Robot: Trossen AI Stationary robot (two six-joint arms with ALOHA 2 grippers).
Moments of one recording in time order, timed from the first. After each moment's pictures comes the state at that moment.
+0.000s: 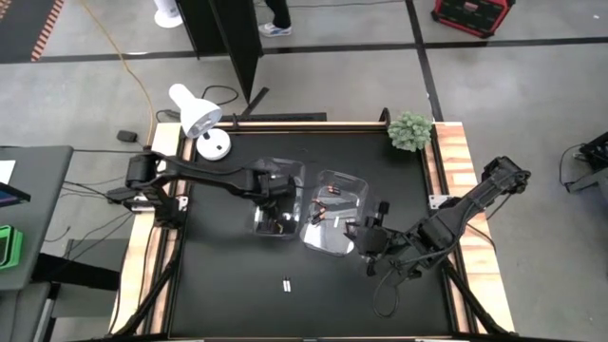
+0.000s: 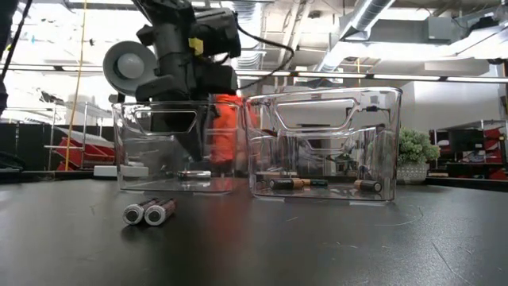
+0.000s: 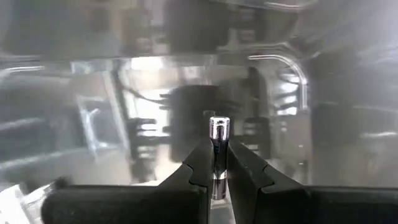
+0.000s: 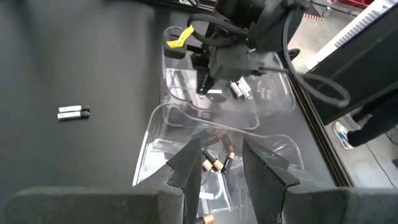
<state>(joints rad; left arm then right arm) 0.08 1.72 1.13 -0.62 0.04 0.25 0.63 1.49 1.43 -0.91 0.84 0.42</state>
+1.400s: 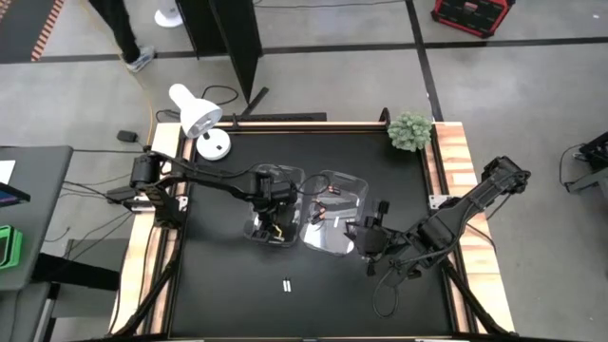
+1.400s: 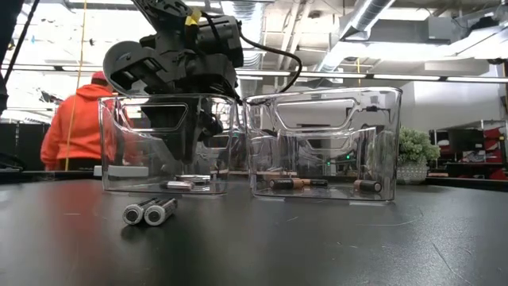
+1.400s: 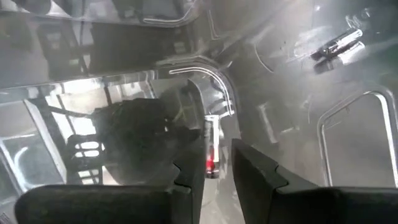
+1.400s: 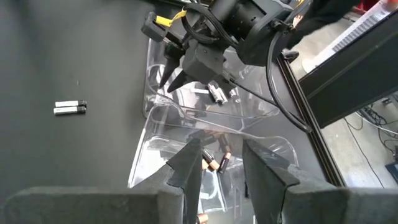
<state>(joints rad) 0.07 1.75 1.13 -0.62 0.37 0.32 0.63 1.49 1.43 -0.91 0.84 0.38</state>
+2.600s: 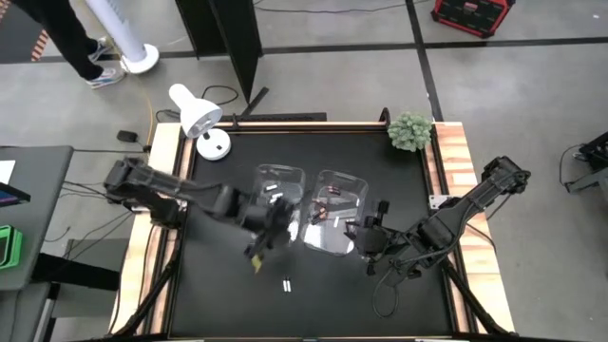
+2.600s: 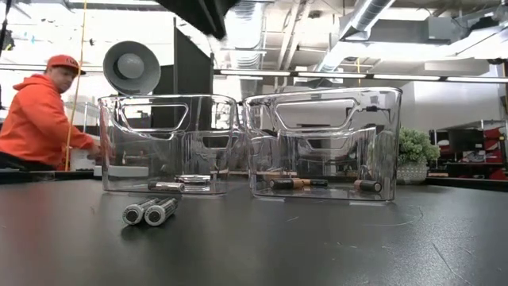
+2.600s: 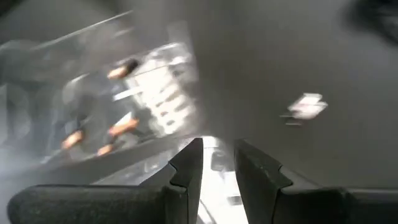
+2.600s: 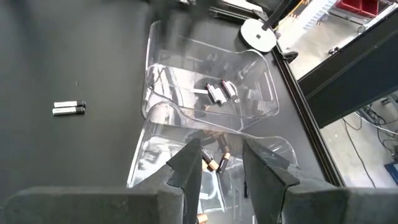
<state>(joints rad) -0.24 1.58 1.44 -0.80 -0.07 0.37 0.63 1.49 1.43 -0.91 0.84 0.38</state>
